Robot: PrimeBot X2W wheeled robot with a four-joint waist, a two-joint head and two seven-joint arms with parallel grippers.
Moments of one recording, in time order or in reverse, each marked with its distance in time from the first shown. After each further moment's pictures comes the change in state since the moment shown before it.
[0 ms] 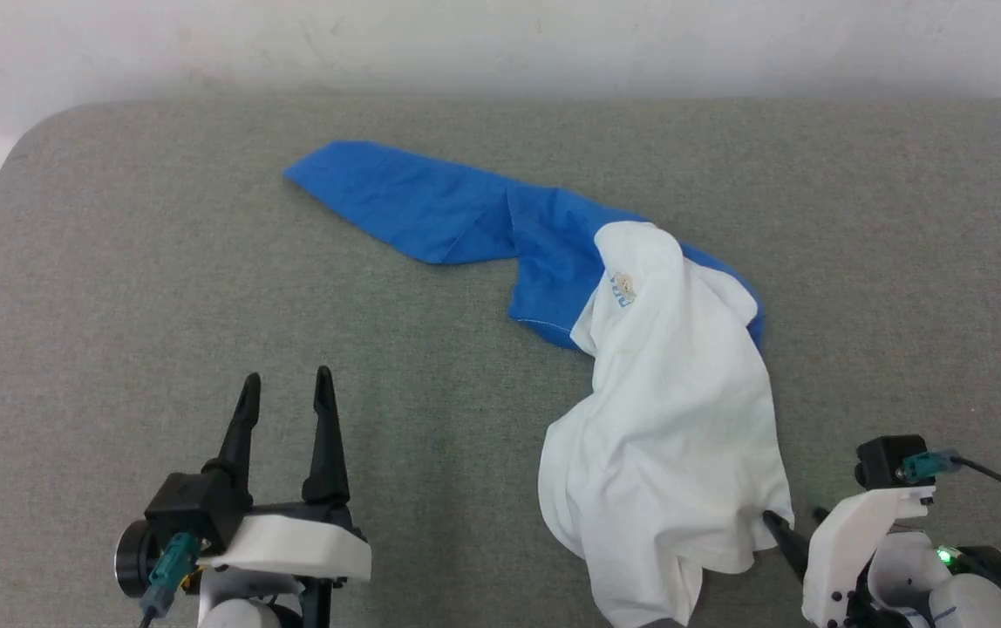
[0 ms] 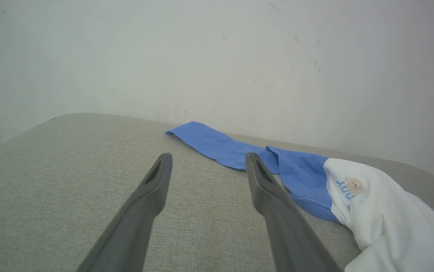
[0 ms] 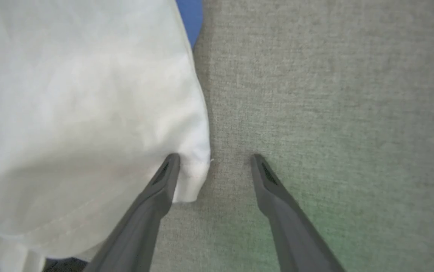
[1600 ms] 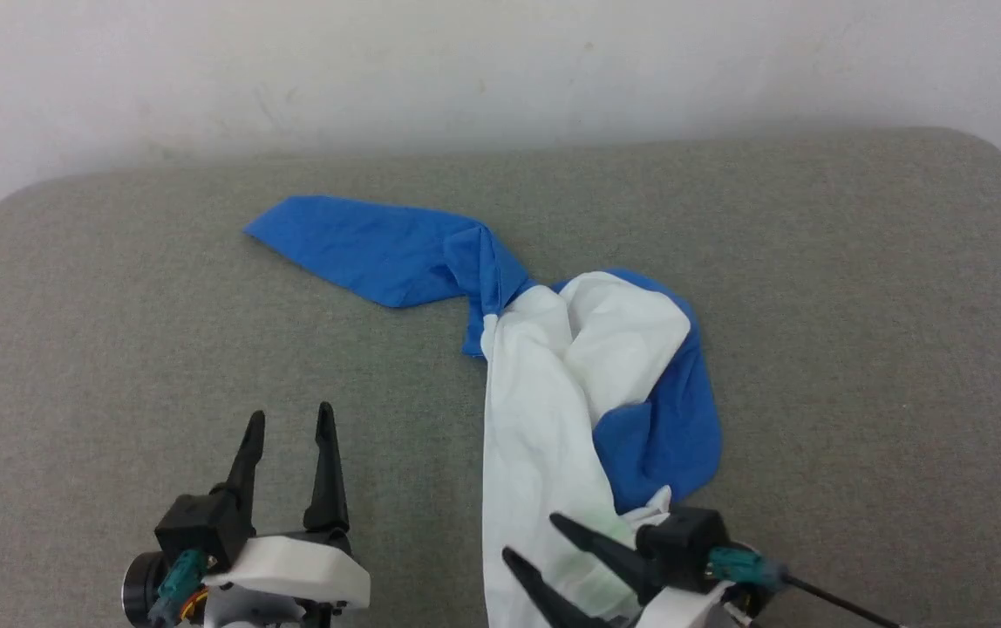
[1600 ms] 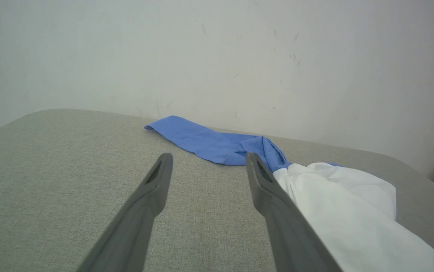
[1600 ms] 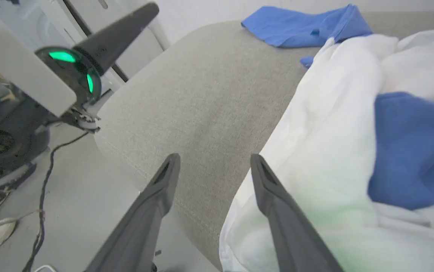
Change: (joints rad) left arm 0.024 -0.012 0.013 0.074 -0.004 -0.017 0.000; right arm 0.048 0.006 0.600 -0.264 0.151 -0.001 -0.364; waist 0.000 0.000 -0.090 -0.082
